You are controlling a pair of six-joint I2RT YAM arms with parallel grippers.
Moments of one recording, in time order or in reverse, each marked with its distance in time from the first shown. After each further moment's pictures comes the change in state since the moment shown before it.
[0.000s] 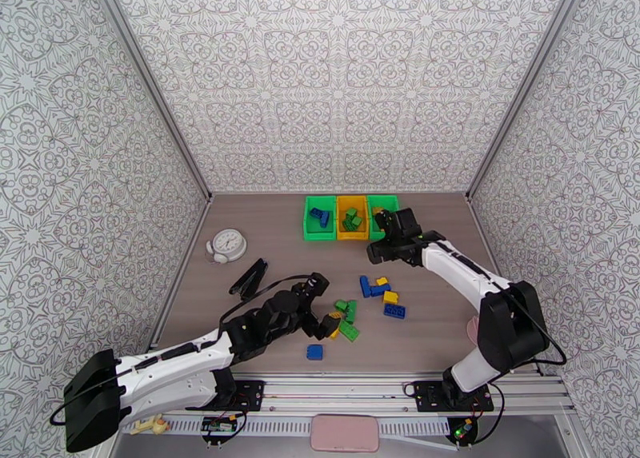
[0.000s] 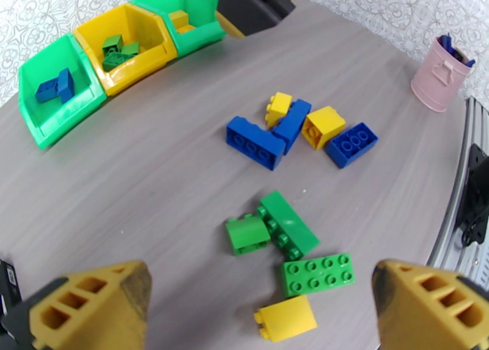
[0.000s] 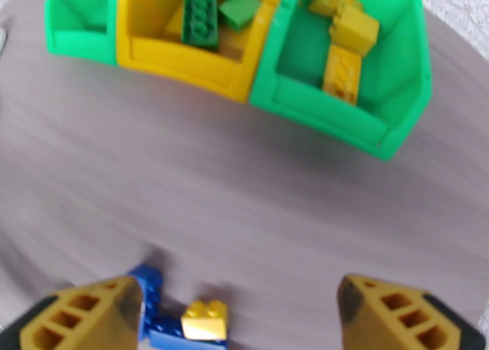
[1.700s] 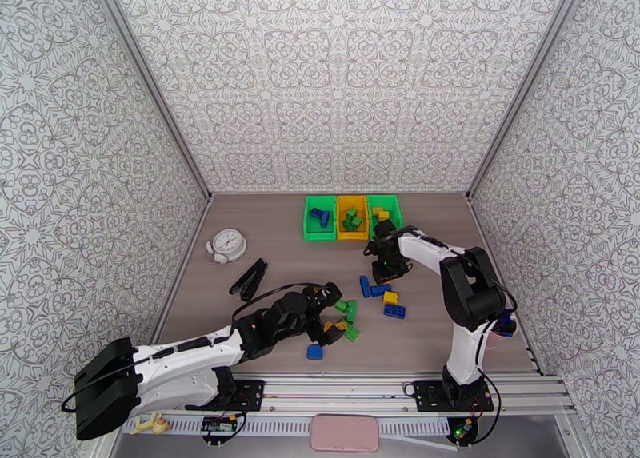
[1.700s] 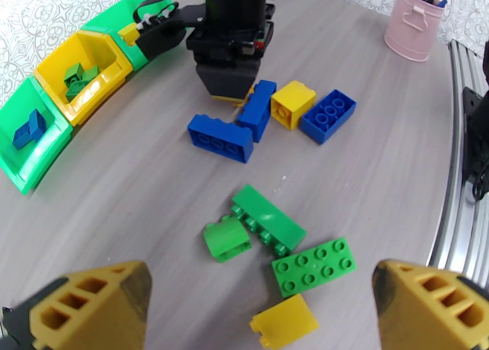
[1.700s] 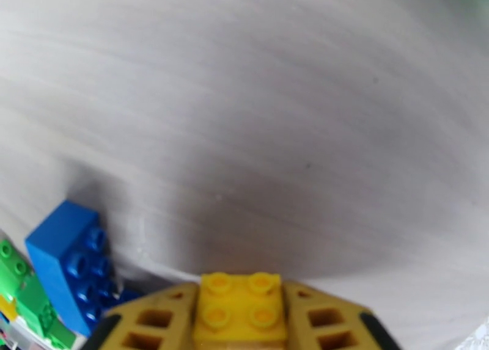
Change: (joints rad) left arm -0.024 0.106 0.010 0.062 0.060 0.163; right arm 0.029 0.322 0.144 -0.281 -0.025 0.037
